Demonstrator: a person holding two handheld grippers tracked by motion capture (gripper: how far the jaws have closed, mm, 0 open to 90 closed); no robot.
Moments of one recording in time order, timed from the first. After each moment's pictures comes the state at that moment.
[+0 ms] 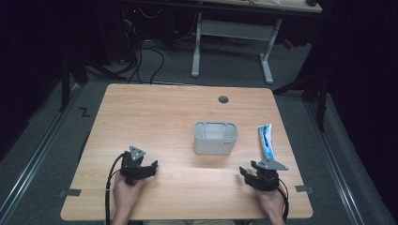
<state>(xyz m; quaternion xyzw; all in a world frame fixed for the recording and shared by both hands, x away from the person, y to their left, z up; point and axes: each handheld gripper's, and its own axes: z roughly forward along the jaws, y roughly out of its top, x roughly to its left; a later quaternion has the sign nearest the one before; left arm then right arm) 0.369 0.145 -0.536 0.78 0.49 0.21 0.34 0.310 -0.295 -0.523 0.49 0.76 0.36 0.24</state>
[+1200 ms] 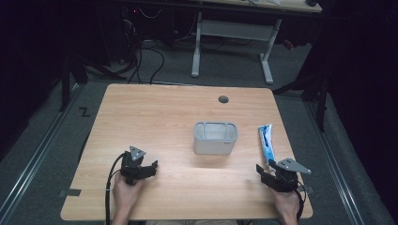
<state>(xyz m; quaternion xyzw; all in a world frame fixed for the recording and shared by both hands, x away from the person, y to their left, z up) 0.369 0.145 -0.536 0.78 0.49 0.21 0.34 0.293 -0.336 -0.498 0.52 0.72 0.36 0.27</state>
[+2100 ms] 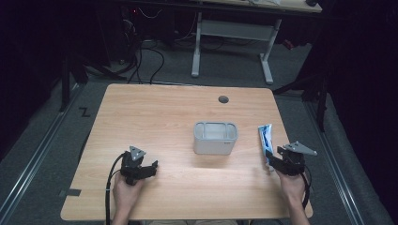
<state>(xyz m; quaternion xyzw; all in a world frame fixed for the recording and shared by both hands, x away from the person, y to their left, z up) 0.369 0.145 -0.536 0.78 0.49 0.21 0.34 0.337 -0.361 -0.479 0.57 0.69 0.33 0.29</state>
